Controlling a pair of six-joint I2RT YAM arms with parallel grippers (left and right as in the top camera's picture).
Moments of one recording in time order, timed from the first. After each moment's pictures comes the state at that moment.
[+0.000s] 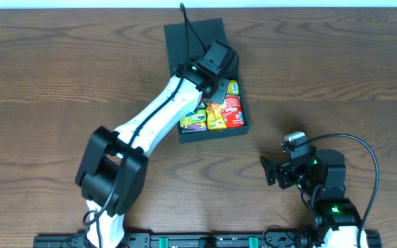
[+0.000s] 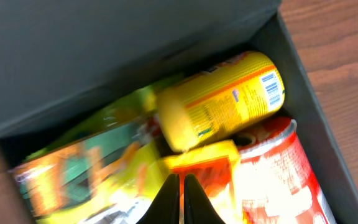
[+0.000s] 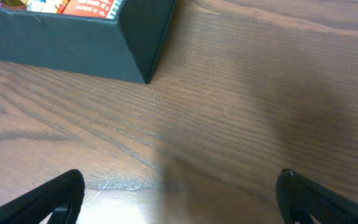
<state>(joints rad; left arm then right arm) -0.62 1.98 1.66 -0.81 -0.11 -0.30 0.04 0.70 0.20 -0.25 -0.32 -0.14</state>
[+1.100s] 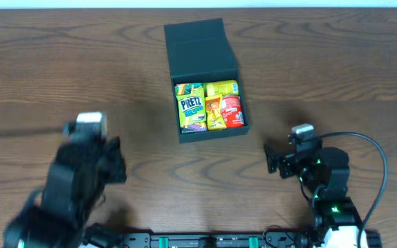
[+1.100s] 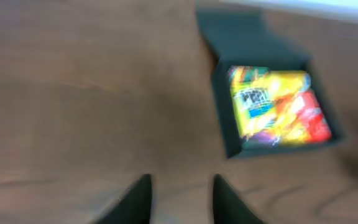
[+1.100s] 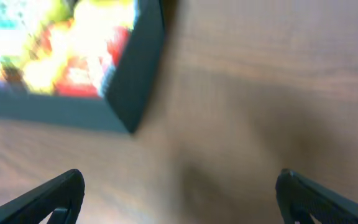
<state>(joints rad) -0.41 0.64 1.01 -1.02 -0.20 -0.38 0.04 0.70 0.20 -0.02 -0.30 -0.01</state>
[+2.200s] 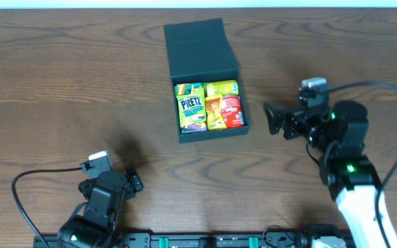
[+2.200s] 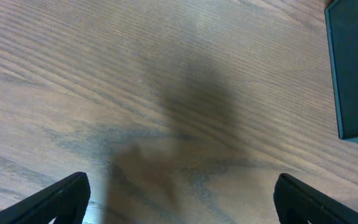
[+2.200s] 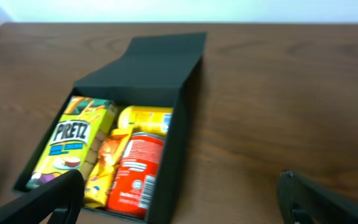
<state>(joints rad) -0.41 0.36 0.29 -0.77 -0.35 -0.62 0.04 1.01 0.66 -0.17 -0.39 0.06</state>
